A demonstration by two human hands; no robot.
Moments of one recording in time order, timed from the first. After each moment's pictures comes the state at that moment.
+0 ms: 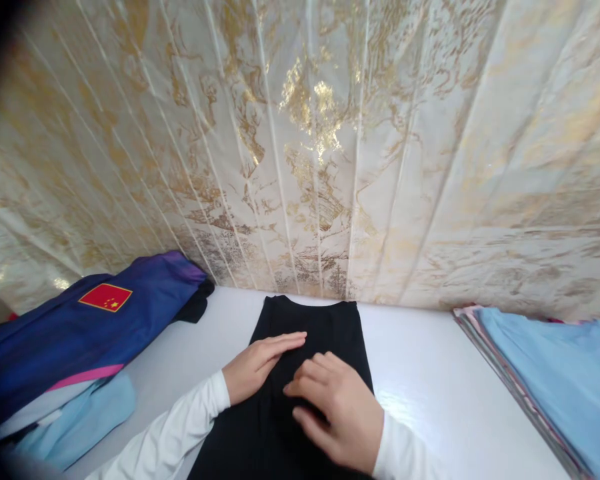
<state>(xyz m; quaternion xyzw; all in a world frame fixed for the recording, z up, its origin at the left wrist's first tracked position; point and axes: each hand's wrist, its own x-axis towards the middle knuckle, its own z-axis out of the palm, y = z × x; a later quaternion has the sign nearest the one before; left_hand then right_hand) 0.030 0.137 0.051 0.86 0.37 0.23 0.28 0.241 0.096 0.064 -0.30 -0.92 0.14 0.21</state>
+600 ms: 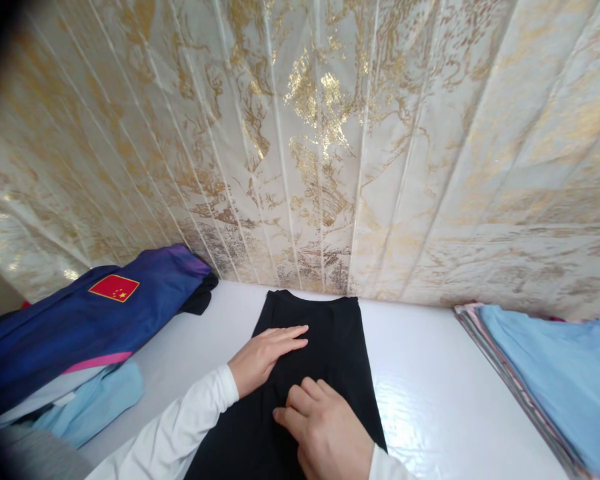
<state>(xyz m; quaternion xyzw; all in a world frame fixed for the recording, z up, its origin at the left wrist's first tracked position) 0.028 0.137 0.038 0.90 0.35 0.19 0.17 0.220 0.063 0.047 -0.33 -0.93 0.16 0.10</state>
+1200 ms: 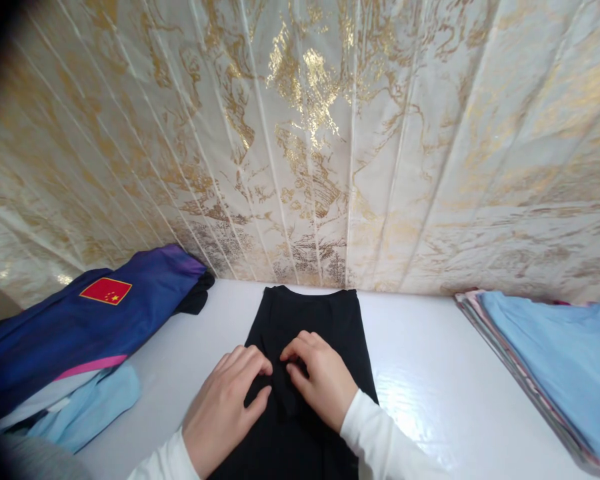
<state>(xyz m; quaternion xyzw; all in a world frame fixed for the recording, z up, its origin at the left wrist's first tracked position) 0.033 0.062 0.063 0.80 0.56 0.17 0.08 0.212 0.108 0.050 -0.41 -0.82 0.27 0.30</state>
